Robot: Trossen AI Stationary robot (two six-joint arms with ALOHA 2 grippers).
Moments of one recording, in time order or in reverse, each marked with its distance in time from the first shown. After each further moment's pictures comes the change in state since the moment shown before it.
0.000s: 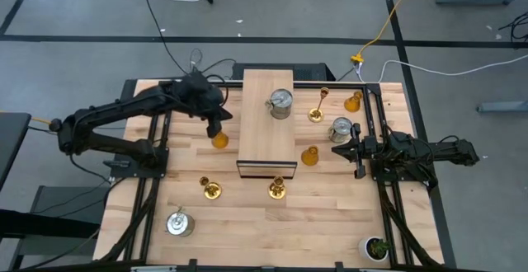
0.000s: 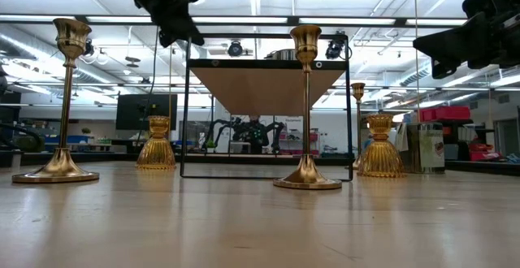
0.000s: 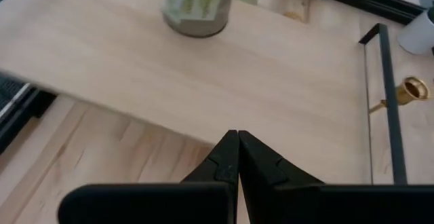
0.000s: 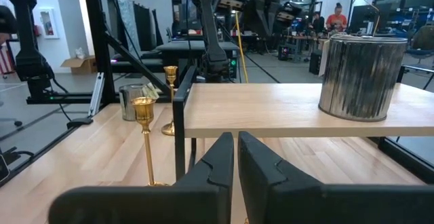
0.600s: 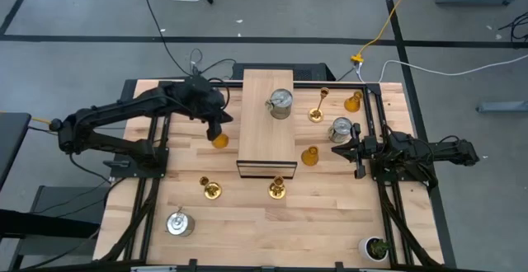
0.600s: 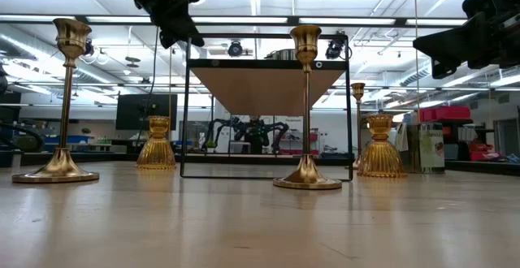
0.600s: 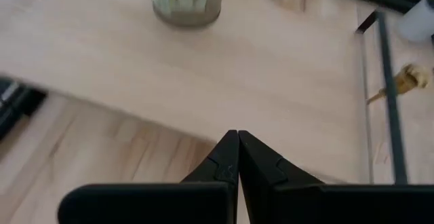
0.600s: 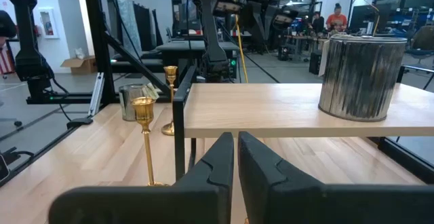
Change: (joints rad) left arm -0.021 0.003 -0.018 -0.004 -0.004 0.011; right arm 0.000 0.000 0.000 0.000 0.000 0.000
